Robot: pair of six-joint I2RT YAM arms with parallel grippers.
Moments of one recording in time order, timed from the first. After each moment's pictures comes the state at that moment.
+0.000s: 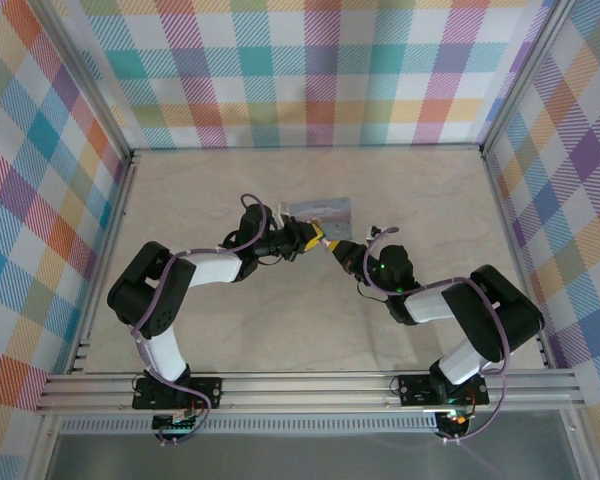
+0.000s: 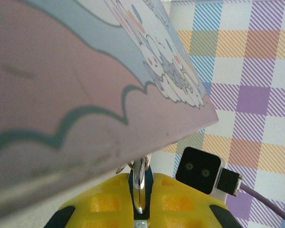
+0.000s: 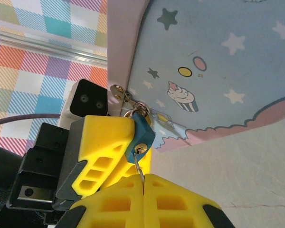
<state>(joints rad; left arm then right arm) -0.55 1.78 0.87 0.55 0.57 -1.34 0.57 1.56 0.37 1.03 -0.26 1.22</state>
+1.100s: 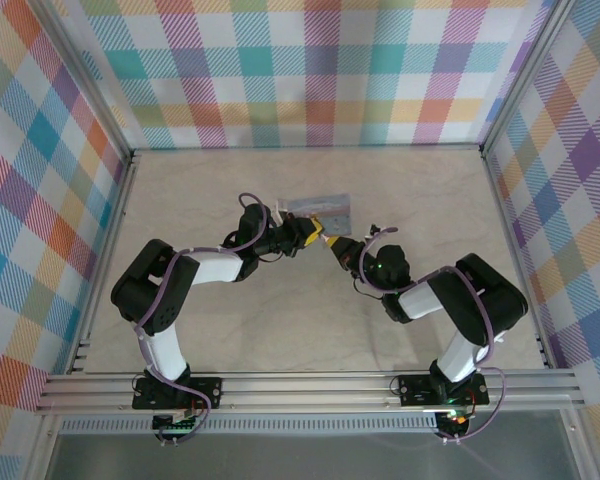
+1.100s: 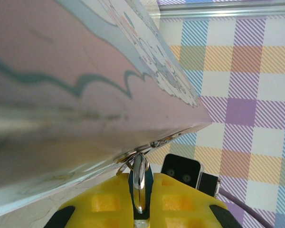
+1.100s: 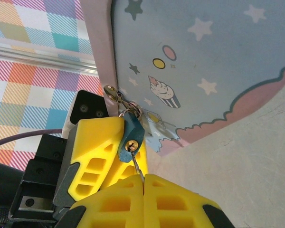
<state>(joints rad) -0.55 1.81 0.87 0.65 0.53 -1.37 0.57 1.67 0.39 1.18 -0.23 1.30</state>
